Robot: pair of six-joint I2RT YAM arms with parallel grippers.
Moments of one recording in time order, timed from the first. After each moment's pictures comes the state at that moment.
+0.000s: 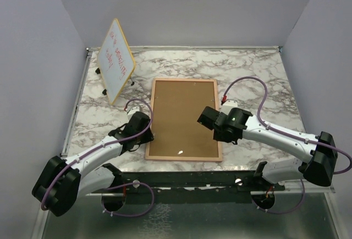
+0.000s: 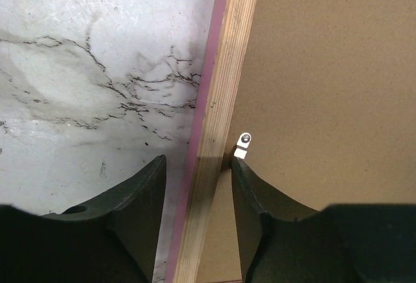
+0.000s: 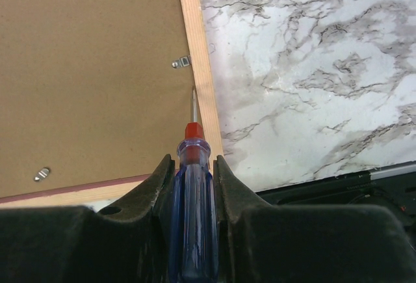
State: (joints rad) left arm -0.60 1.06 0.42 -0.29 -0.20 -0.78; right arm 1.01 1.31 1.07 -1.15 0.51 1.13
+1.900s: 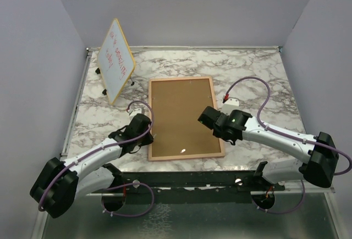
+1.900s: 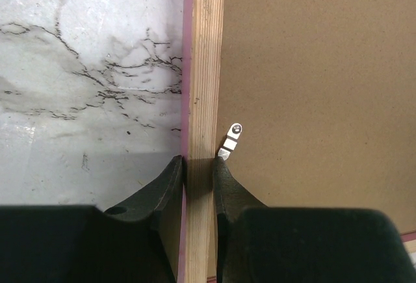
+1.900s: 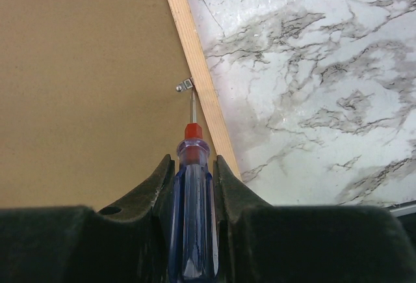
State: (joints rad) left arm -0.63 1.03 0.40 -0.28 -0.17 -0.78; right arm 0.97 1.30 0.99 -1.01 0.62 1.13
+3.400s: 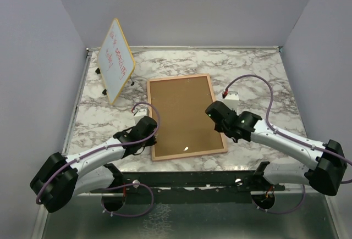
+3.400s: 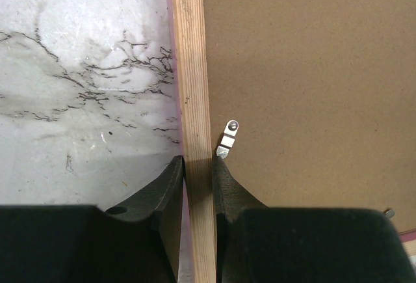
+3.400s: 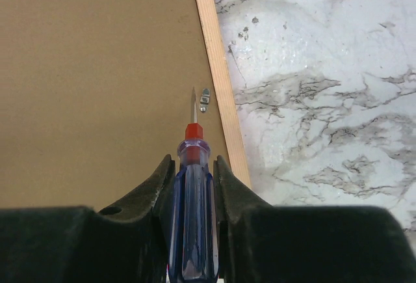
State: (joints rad) left arm -0.75 1.06 0.42 -0.27 -0.28 -0.79; right arm 0.89 1.21 0.89 -0.74 0.59 0.83
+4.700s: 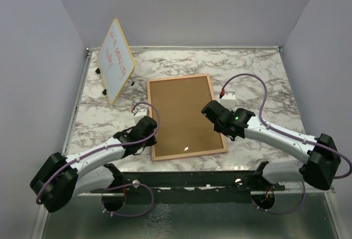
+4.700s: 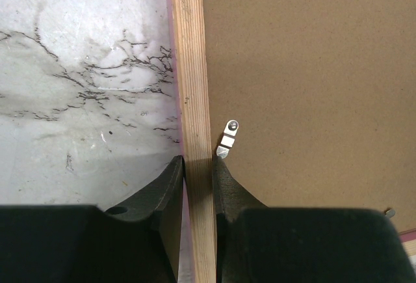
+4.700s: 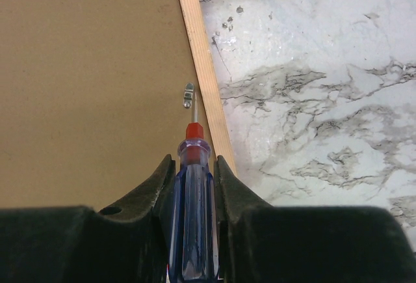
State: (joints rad) left arm -0.76 1.06 0.42 -0.28 -0.28 -0.79; right arm 0.88 1.28 0.94 -0.82 0.60 0.84
